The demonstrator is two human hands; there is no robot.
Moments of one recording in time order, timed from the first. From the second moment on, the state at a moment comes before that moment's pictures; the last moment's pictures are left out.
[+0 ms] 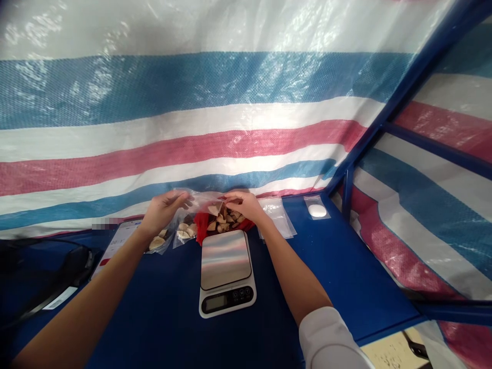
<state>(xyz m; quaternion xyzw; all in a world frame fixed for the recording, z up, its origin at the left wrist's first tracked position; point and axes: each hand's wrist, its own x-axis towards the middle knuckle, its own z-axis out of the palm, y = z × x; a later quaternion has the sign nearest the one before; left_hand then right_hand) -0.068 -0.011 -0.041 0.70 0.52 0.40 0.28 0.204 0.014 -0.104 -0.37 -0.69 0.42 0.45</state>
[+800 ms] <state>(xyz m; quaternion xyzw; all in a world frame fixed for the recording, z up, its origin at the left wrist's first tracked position) -0.073 -0.017 -0.036 0.70 0.53 0.38 0.28 0.201 0.025 -0.093 -0.36 -0.82 0.21 0.39</state>
